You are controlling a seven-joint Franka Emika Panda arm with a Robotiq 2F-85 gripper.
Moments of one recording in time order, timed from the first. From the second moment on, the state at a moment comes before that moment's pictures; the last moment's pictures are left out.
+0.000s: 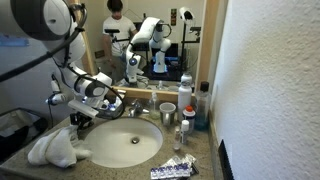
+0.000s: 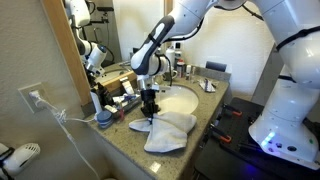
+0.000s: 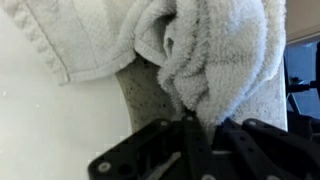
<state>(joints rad) -0.03 0.69 0.30 -1.95 0.36 2.15 -0.27</state>
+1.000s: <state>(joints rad) 0.00 0.76 0.27 -1.94 0.44 1.90 -0.32</state>
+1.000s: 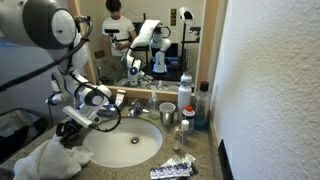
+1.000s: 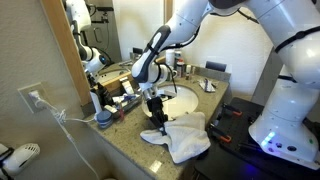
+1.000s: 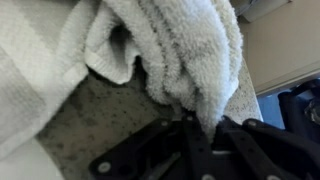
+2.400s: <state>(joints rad) 0.10 0.75 0.33 -1.85 0.40 2.26 -0.37</state>
